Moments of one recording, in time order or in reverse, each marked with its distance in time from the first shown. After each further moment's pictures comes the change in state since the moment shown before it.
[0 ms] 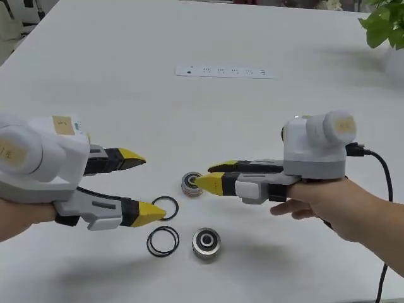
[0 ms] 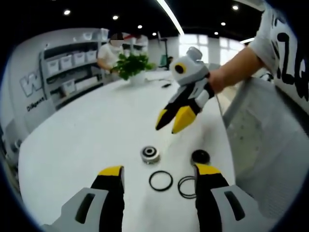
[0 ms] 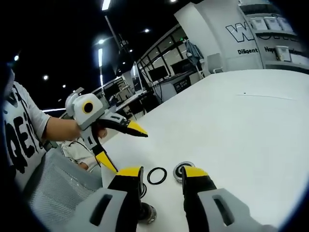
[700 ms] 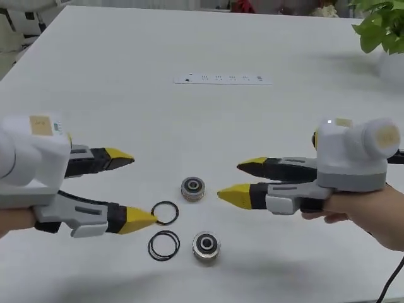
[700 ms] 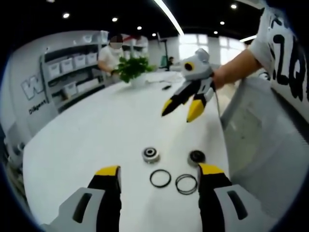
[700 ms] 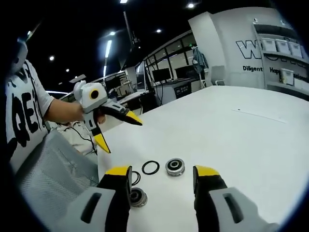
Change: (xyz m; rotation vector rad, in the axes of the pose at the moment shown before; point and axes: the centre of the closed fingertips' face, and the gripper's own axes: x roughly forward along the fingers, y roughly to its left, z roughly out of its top) left arm -0.021 -0.002 0.007 0.017 -0.001 0.018; right arm -0.040 0.004 0.002 -0.167 -0.012 -0.049
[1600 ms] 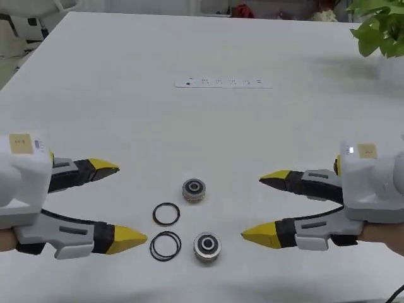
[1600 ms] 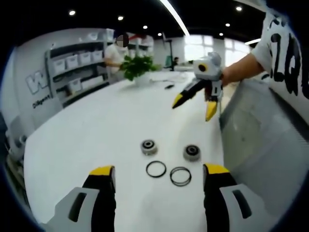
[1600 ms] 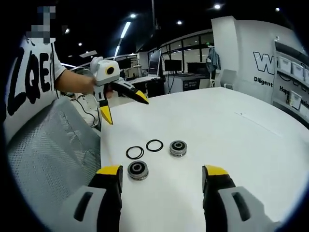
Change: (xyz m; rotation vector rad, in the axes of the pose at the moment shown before) left arm -0.018 -0.008 -0.014 -0.042 0.000 0.031; right arm -0.025 0.008 -0.030 -0.202 0.103 0.008
